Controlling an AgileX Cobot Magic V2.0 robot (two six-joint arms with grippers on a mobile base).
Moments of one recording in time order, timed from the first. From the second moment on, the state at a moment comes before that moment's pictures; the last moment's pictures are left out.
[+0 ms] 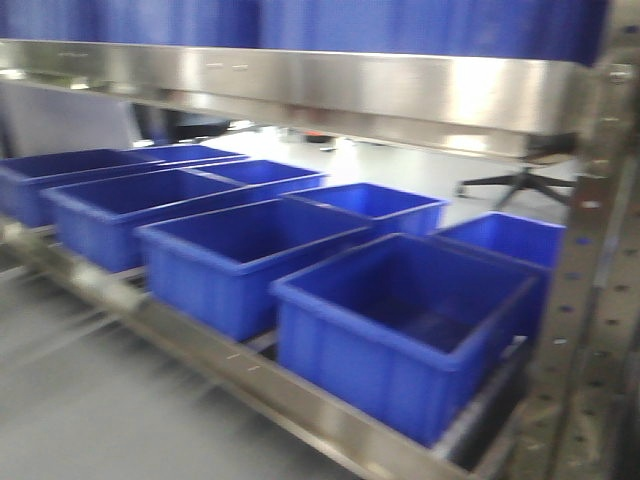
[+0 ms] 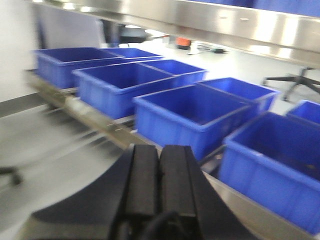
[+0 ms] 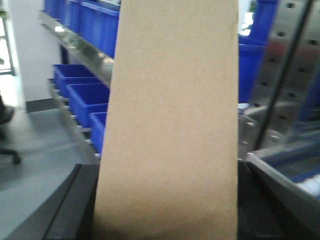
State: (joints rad) left arm -0.01 -0.01 0.03 -0.08 0.12 0.05; right arm 0.43 0.14 -0.71 -0.18 0.71 0.12
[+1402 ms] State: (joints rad) left arm -0.01 -0.01 0.03 -0.08 0.12 0.05; right arm 0.43 0.14 -0.71 -0.18 0.71 0.12
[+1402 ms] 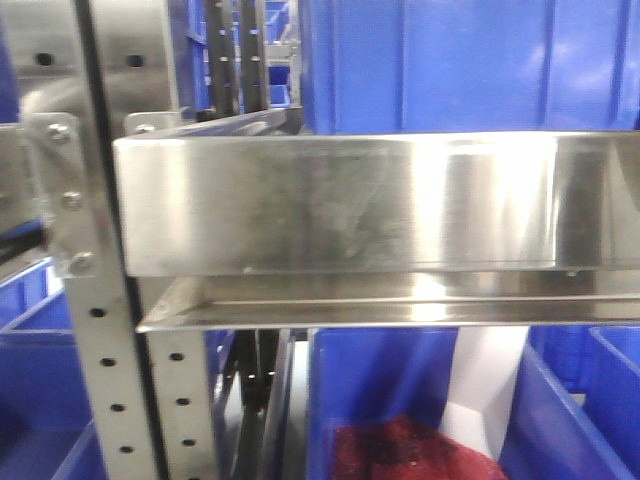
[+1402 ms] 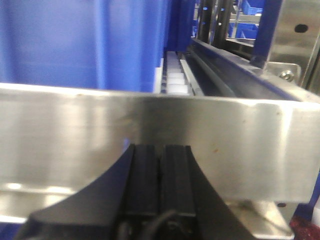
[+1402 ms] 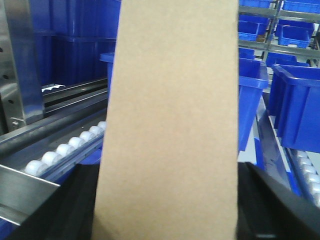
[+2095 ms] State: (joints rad) left arm -0.01 -0.01 0.03 -0.08 0.12 0.05; right arm 0.43 0.14 -0.71 -0.18 0.71 0.12
